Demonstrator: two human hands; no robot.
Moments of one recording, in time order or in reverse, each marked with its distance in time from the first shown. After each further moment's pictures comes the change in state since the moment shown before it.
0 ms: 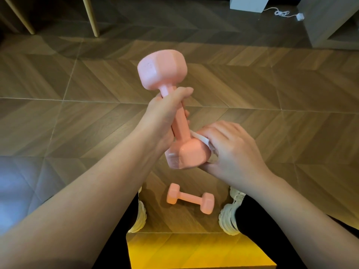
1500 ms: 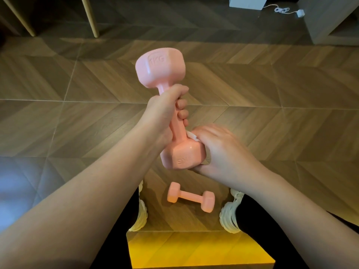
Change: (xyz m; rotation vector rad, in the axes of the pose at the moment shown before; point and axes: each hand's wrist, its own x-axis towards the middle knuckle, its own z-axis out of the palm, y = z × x) left_hand 0.005 -0.001 0.005 -0.054 -0.055 -0.074; right_hand 0.004 -0.007 -0.003 0.113 -0.214 0.068
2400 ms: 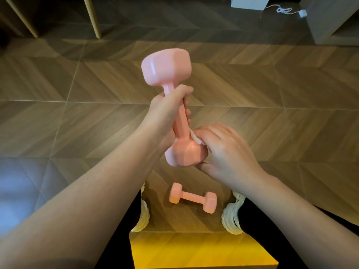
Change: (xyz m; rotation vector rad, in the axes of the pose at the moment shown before) left_hand 0.003 -0.001 -0.007 0.112 0.006 0.094; right_hand -0.001 0.004 0.014 -0.053 0.175 -0.024
